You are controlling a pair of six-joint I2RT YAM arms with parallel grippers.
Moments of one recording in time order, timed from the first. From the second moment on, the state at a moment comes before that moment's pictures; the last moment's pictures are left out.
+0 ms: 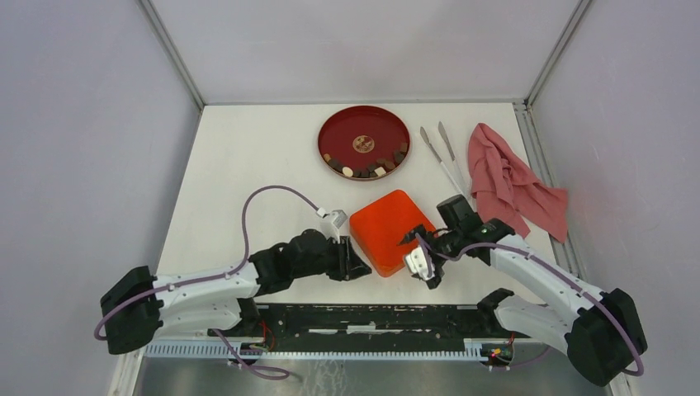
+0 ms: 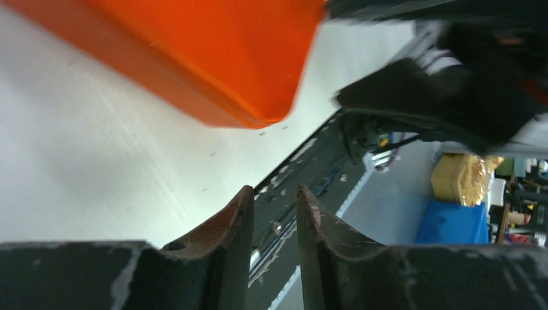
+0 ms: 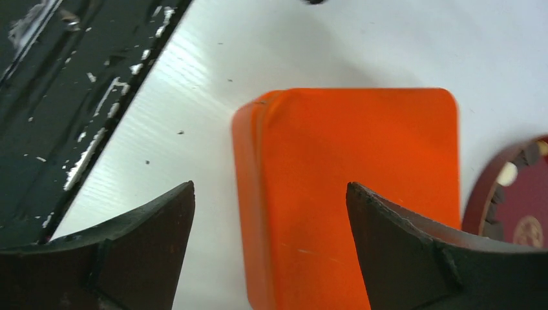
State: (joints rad) left arm -1.05 1.06 0.44 0.06 0.08 -0.96; right arm 0.53 1.02 0.64 -0.67 -0.83 -1.45
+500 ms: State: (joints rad) left arm -1.10 0.87 0.25 0.40 -0.08 -0.86; right arm 0.78 0.96 0.44 -0.29 -0.67 -1.34
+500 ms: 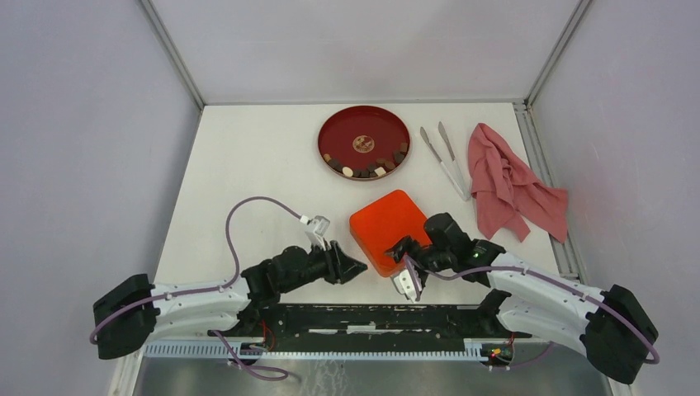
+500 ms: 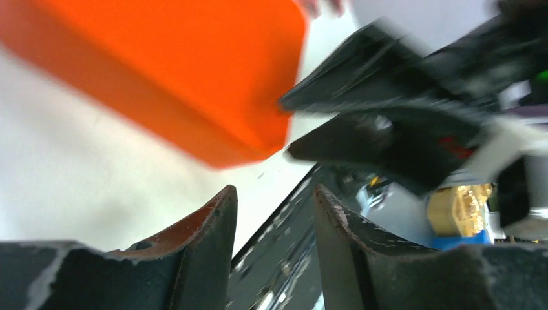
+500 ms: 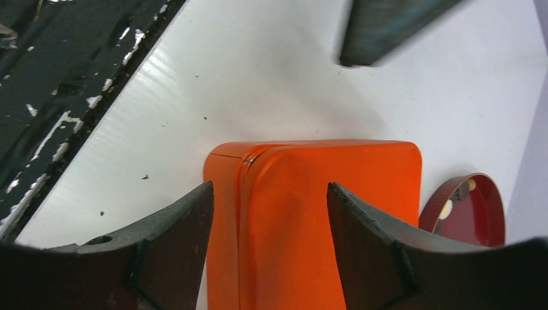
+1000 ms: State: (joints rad) left arm -1.33 1.31 0.29 0.58 -0.29 -1.04; right arm 0.87 0.95 0.41 -0.17 -0.53 -1.28
